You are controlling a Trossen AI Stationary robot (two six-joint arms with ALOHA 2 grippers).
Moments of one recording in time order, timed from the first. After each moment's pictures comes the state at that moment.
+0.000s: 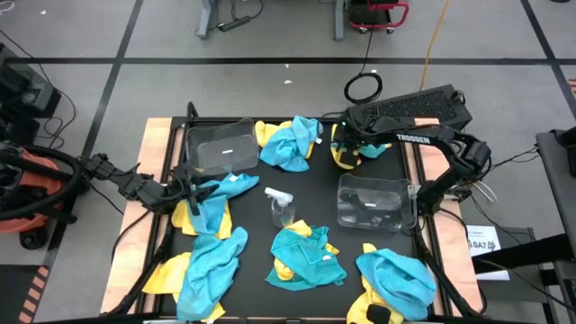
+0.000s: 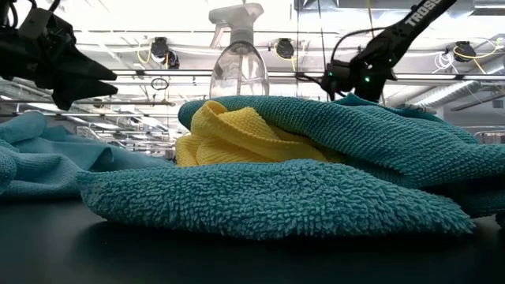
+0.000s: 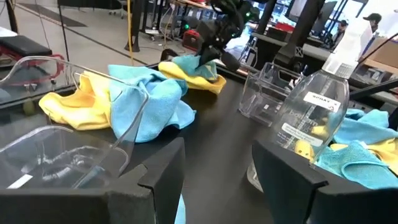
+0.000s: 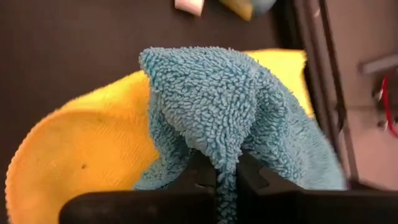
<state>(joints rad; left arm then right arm) -0.46 0.01 0.13 -0.32 -0.79 -0.43 -0.64 1.57 0.95 -0.49 0.18 -0.43</state>
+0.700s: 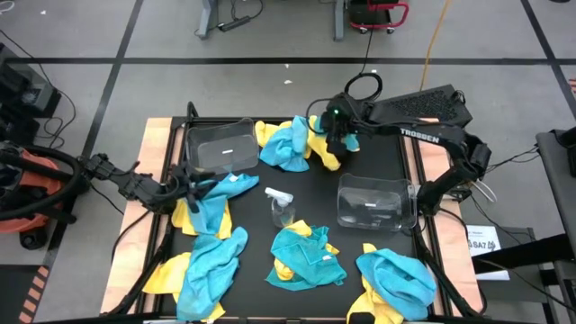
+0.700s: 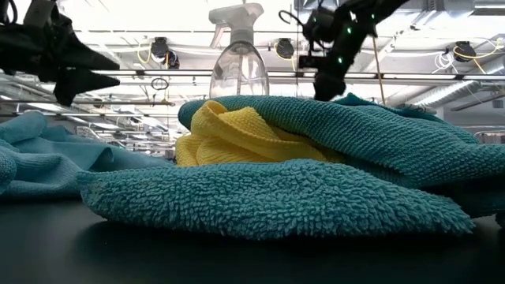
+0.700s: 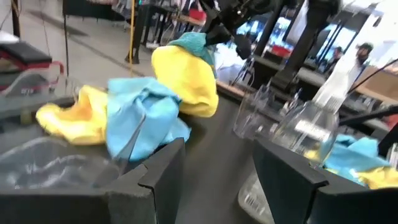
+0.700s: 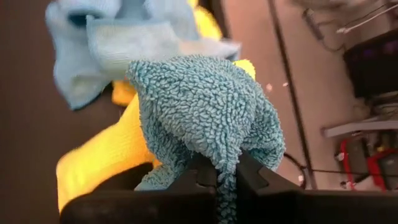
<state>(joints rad) -0.46 0.01 0.13 -0.21 -0.82 -0.41 -0.51 1.56 1.32 -0.67 0.22 -0.46</state>
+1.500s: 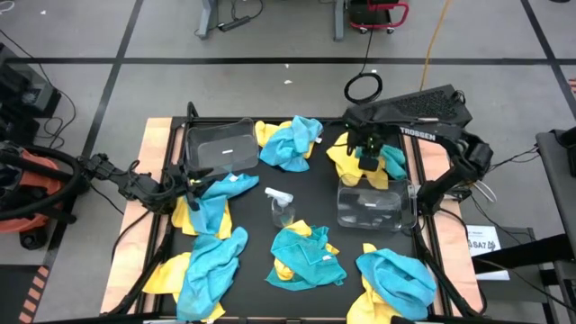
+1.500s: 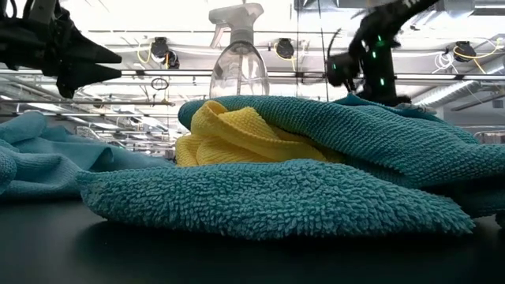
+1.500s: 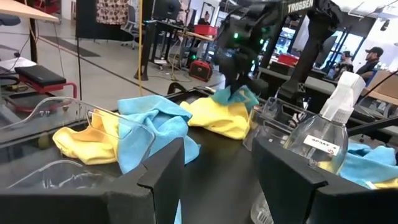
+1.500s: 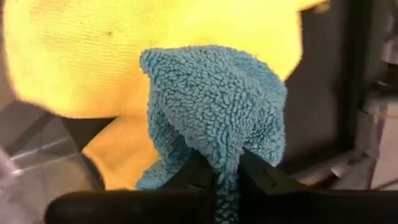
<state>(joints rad) -0.46 0.01 0.13 -0.15 -0.87 -0.31 -0.66 1.56 1.10 -1.12 0.22 -0.36</state>
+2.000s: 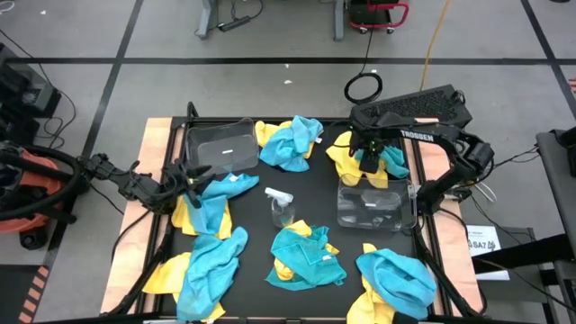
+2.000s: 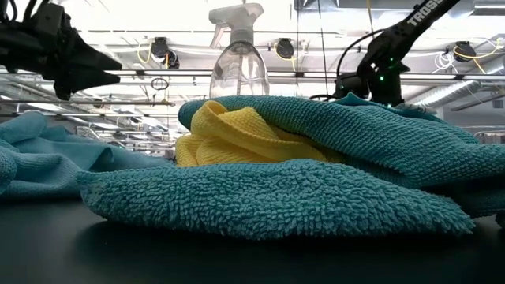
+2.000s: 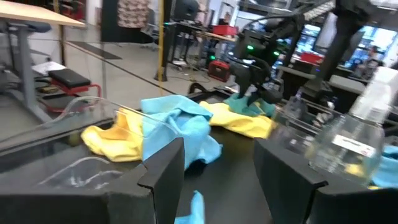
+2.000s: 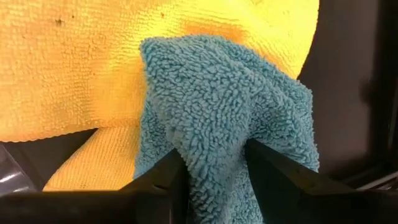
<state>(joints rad) -0.46 0.01 0.13 -0.19 -0.96 -0.31 -0.72 1.56 0.95 -0.92 0.21 -0.39</state>
